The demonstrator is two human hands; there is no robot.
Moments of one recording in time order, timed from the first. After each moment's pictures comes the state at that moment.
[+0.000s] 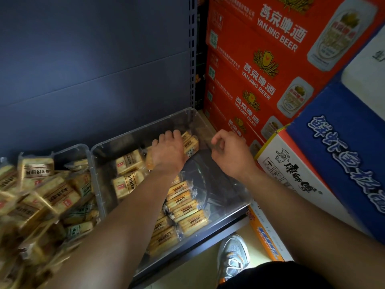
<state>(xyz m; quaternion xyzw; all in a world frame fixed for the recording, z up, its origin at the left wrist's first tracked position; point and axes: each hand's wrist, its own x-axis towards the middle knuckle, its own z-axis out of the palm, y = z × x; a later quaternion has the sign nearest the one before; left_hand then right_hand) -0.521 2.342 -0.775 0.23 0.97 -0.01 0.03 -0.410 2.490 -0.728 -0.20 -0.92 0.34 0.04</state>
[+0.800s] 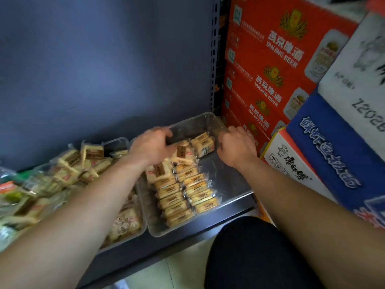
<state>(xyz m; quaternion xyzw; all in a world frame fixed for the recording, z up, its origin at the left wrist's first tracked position) -0.500 2.239 -0.639 0.23 0.96 0.09 0.13 -0.414 2.458 -0.681 -0.13 -0.99 0.06 -0.02</state>
